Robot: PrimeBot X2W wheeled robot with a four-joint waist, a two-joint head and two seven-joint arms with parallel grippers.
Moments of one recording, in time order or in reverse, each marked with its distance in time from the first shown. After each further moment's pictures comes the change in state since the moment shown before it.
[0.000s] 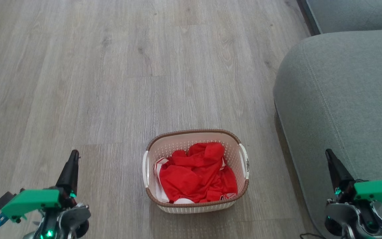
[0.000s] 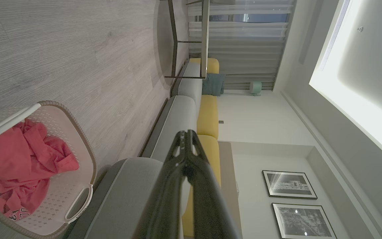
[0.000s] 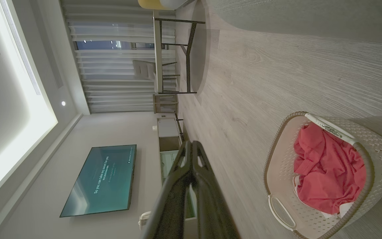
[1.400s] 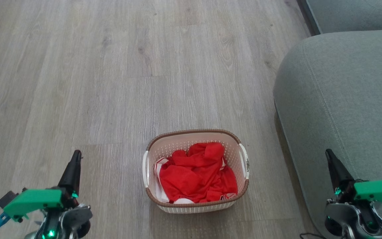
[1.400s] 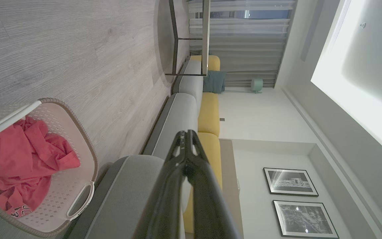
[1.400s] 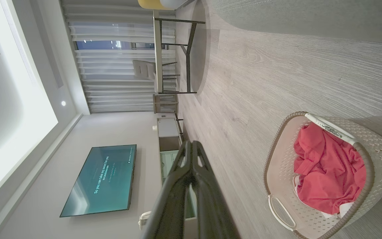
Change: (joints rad) left arm 0.001 0.004 -0.017 0.000 -0.001 0.000 -0.001; right arm 0.000 0.000 0.000 0.000 0.000 0.000 0.000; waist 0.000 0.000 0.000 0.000
